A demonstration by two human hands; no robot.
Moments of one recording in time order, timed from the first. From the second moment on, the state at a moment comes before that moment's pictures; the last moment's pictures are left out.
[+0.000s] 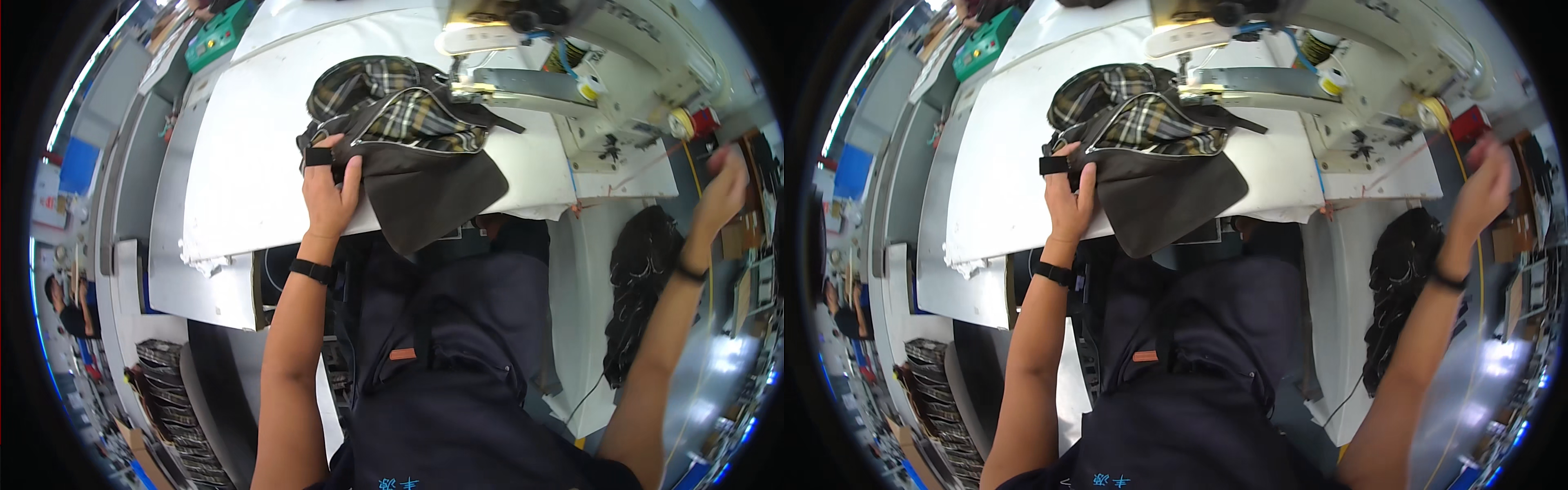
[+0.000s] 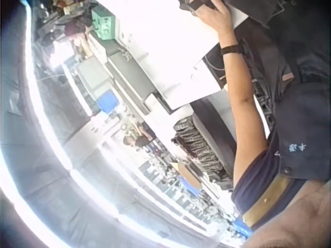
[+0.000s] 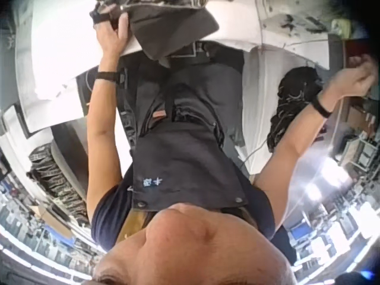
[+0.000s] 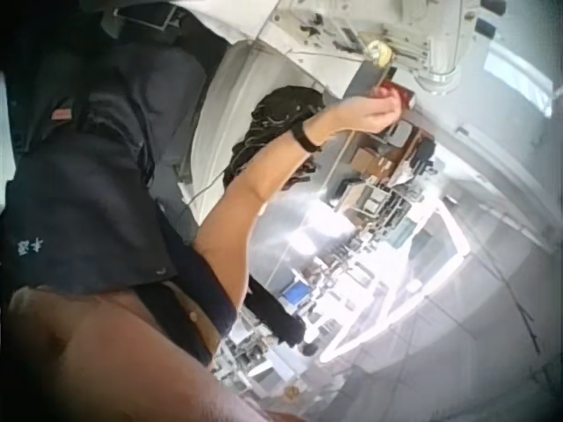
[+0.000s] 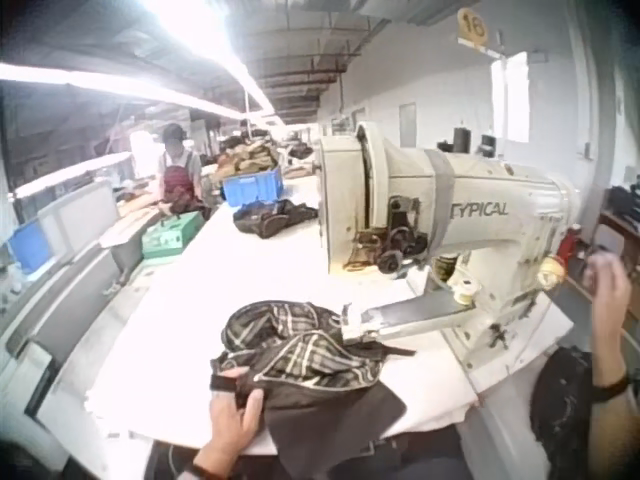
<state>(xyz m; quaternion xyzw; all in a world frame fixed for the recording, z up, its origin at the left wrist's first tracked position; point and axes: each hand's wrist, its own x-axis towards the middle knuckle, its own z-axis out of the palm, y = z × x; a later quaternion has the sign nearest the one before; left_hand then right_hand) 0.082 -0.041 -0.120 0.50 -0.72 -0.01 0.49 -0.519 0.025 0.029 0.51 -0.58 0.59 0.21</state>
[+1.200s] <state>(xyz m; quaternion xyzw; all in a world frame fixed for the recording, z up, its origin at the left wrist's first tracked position) 0.088 -0.047 -0.127 0.47 -0.68 -0.07 0.56 -0.184 -0.006 -0.038 0.78 -0.54 0.30 -0.14</state>
